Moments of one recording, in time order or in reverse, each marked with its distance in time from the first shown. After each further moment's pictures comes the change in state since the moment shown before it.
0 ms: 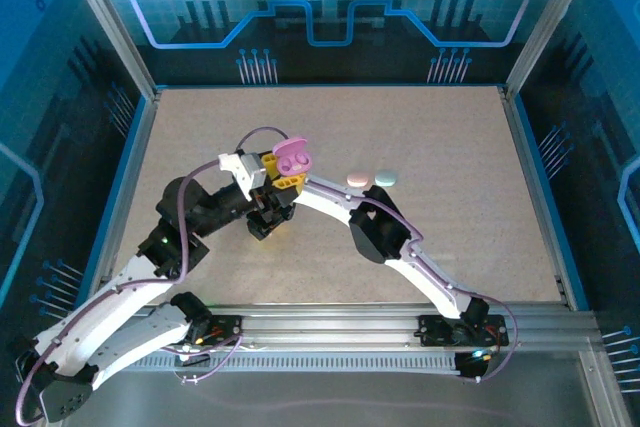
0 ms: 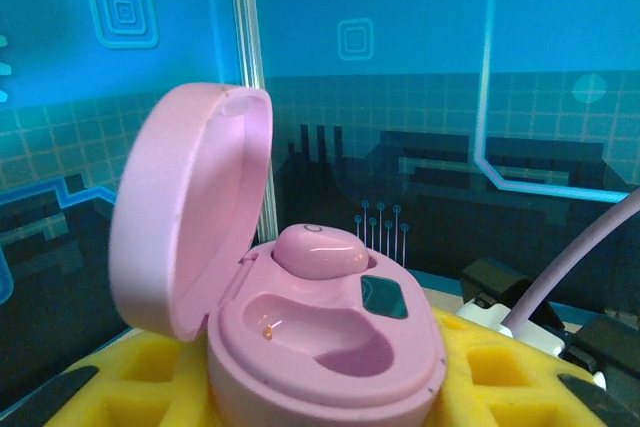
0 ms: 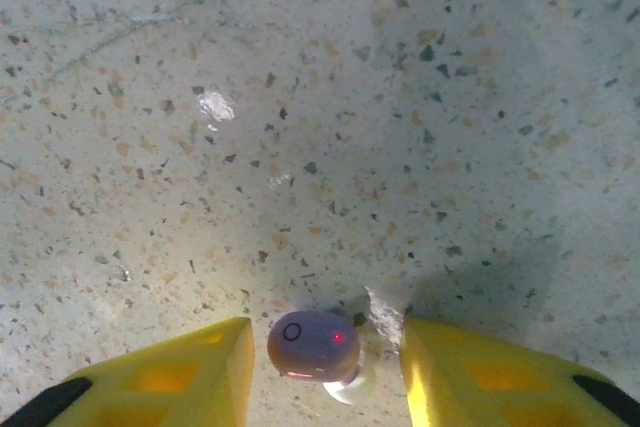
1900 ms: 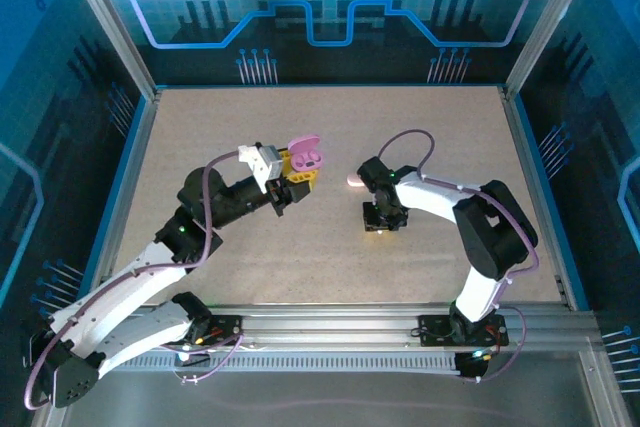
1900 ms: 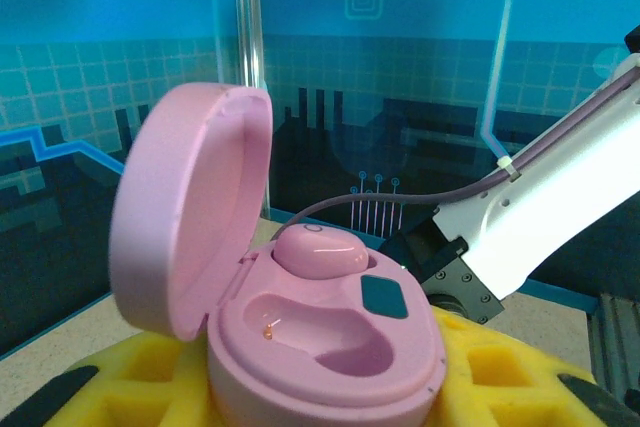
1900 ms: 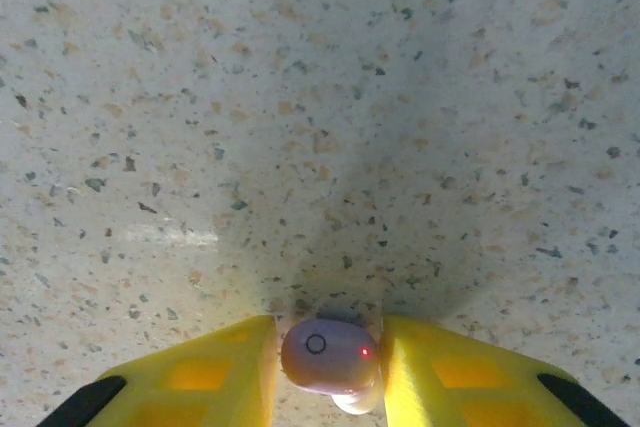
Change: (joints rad) left arm 0.000 0.116 0.000 0.045 0.001 -0.034; right arm -0.415 -0.823 -1.315 0.443 0.196 0.394
